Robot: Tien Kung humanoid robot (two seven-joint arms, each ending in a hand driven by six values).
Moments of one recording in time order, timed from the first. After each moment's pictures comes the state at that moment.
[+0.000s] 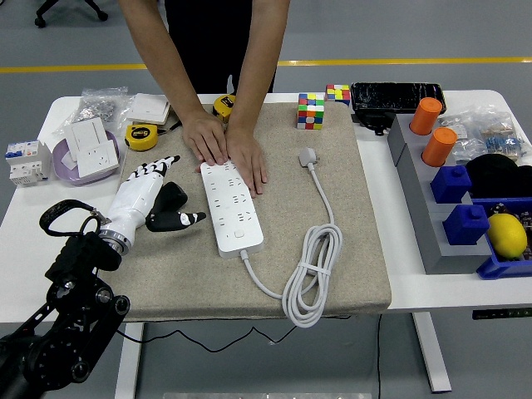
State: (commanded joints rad) left arm -0.19 0.04 -1.26 -1.21 2.27 0.17 0.13; right arm 0.05 -0.10 1.34 0.18 -1.39 -0.04 -0.06
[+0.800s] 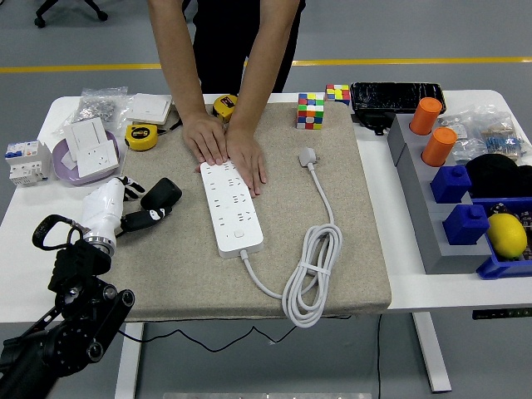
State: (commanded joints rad) left arm -0.25 0.00 -1.31 -0.97 2.27 0.38 0.24; right arm 0.06 -0.10 1.34 0.18 -1.38 -0.04 -0.06
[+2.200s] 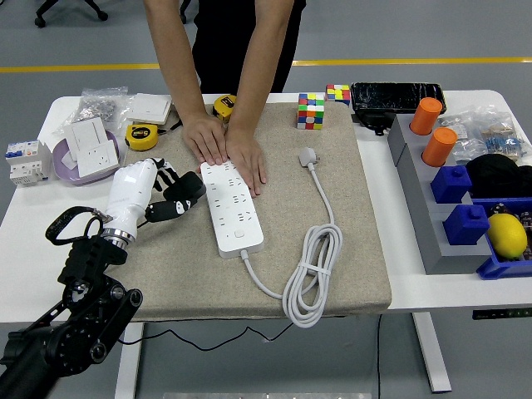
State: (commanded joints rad) left arm -0.27 0.04 -1.19 -1.06 2.21 0.43 -0.03; right arm 0.06 -0.10 1.34 0.18 -1.38 -0.04 -0.06
